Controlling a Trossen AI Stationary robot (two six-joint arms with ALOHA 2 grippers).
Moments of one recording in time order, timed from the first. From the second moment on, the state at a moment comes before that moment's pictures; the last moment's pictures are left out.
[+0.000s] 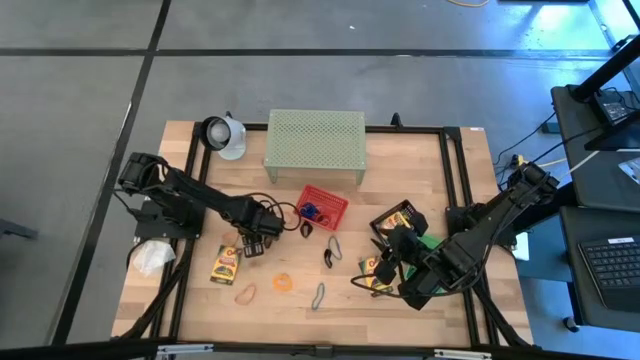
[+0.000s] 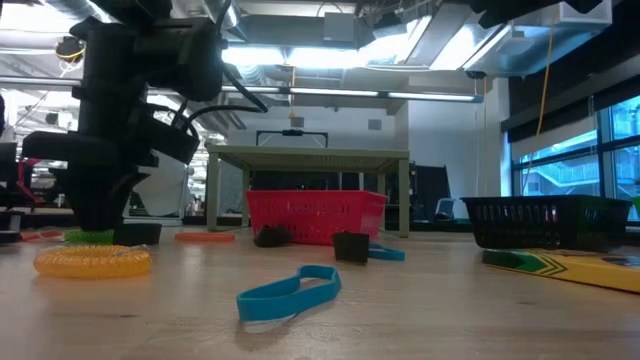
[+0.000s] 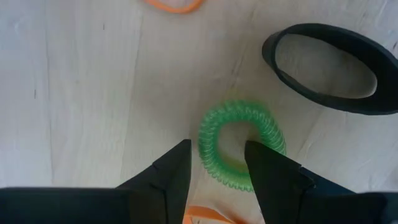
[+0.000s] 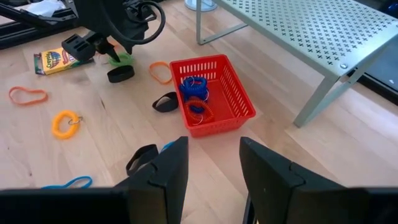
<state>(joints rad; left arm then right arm) -0.17 1.60 0.80 -0.82 -0.10 -0.47 0.74 1.53 1.26 -1.02 0.95 1.21</state>
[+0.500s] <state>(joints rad) -0.13 1.60 0.76 -0.79 -0.06 -0.49 0.74 1.53 1.26 -0.95 0.92 1.14</state>
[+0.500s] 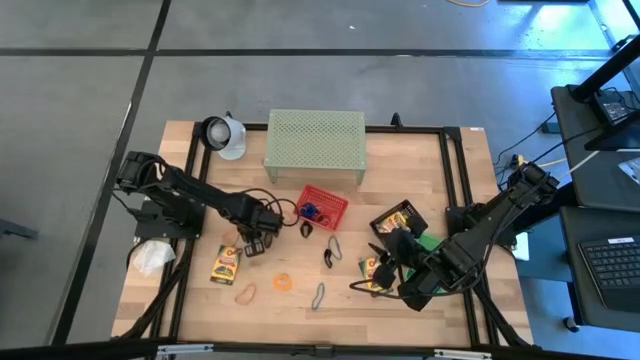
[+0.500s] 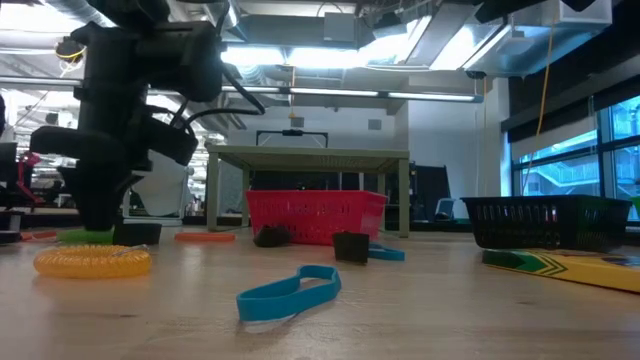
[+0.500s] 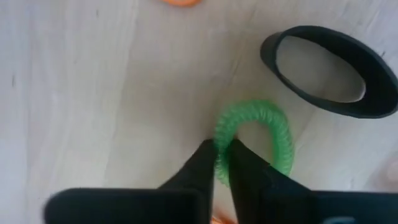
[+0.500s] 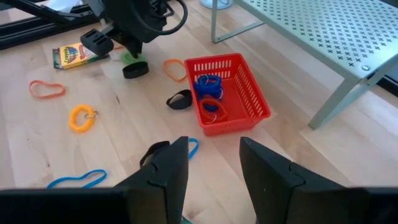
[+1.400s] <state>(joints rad) -0.17 1.60 1.01 -1.06 -0.22 -0.43 0.74 1.53 1.26 -0.93 0.92 1.11</state>
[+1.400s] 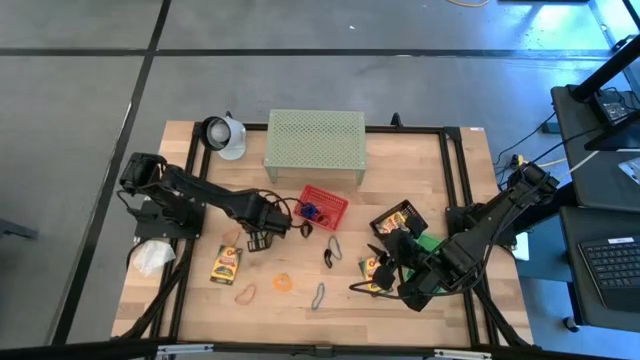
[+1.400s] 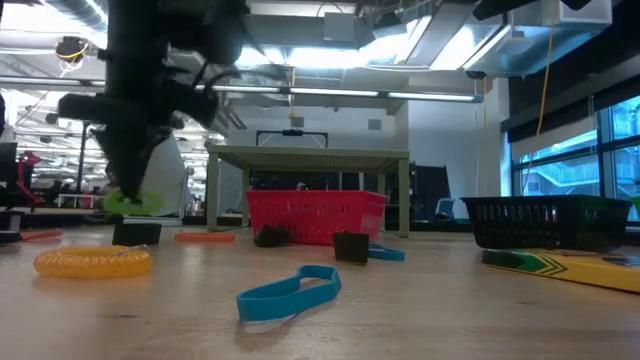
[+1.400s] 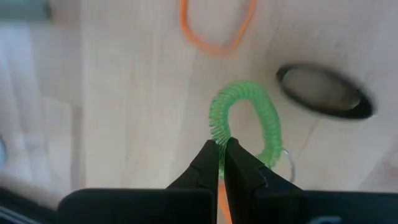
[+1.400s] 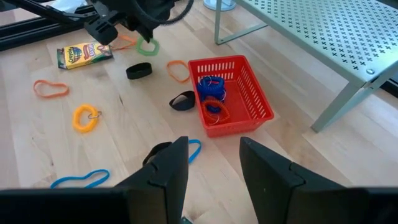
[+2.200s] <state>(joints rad) 0.05 1.36 0.89 -0.22 -0.12 -0.17 0.74 1.53 1.26 -0.91 0.93 1.08</state>
